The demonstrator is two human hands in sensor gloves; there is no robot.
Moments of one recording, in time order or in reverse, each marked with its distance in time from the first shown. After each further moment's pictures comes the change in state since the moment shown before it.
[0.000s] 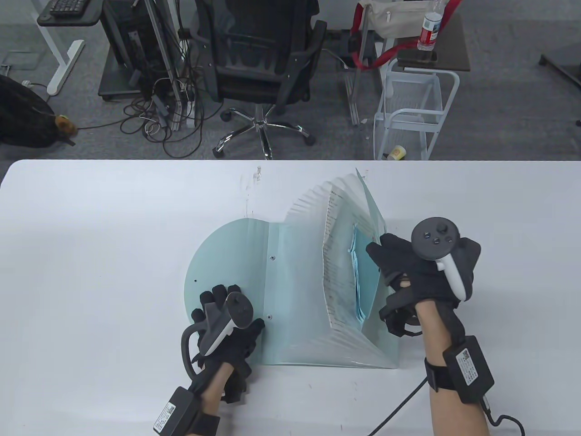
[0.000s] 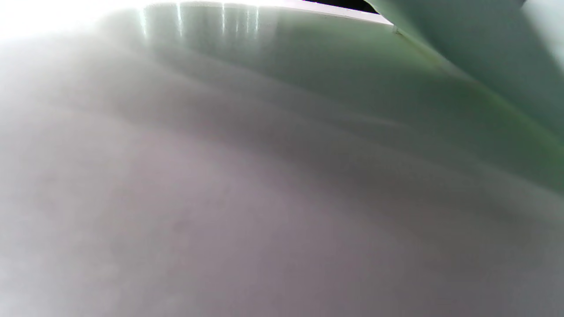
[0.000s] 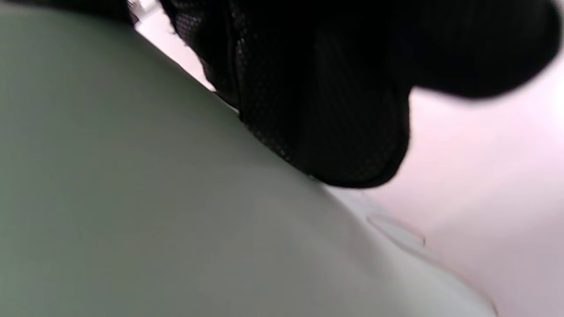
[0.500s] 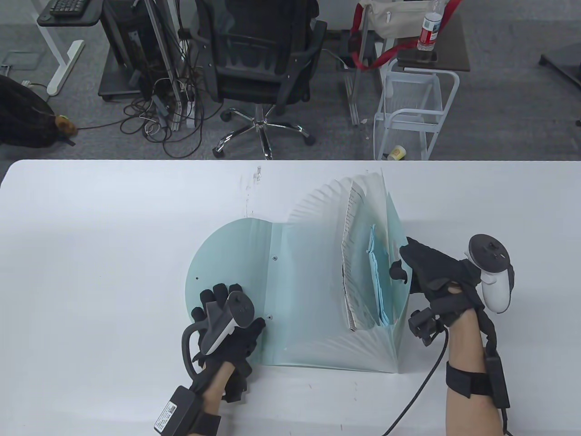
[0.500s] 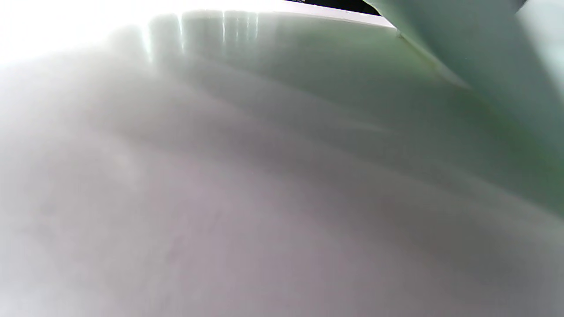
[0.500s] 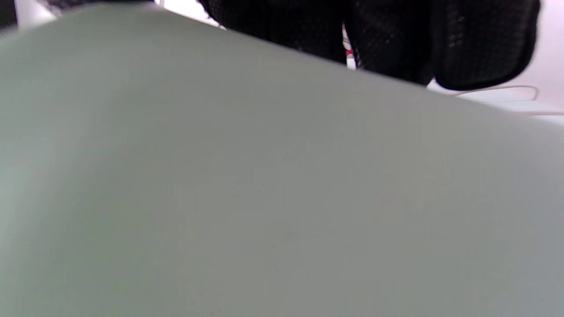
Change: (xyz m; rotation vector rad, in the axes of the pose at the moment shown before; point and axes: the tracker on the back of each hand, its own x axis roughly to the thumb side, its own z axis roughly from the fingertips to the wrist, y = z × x) left_hand 0.003 0.005 0.001 0.009 0.004 -0.022; right_hand -0.068 0.007 -0.013 0.175 -0.190 -0.600
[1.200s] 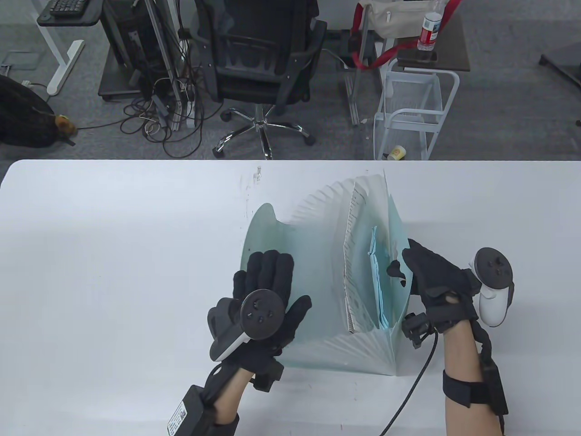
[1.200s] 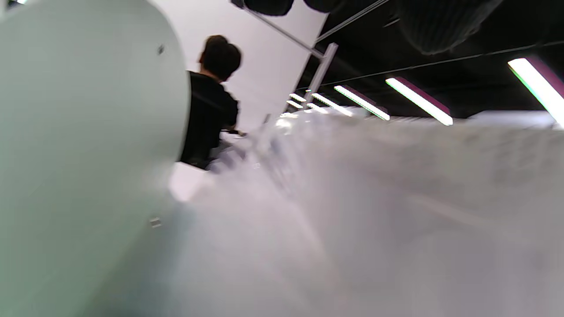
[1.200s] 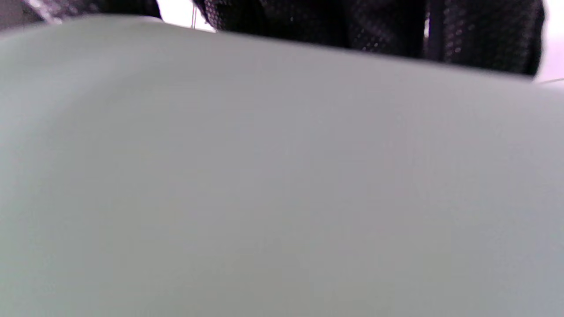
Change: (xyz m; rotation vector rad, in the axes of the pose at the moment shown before) left_hand 0.083 0.116 0.103 0.356 -0.587 0.254; right_hand -0.004 0.012 0.006 -0.085 -0.075 -0.042
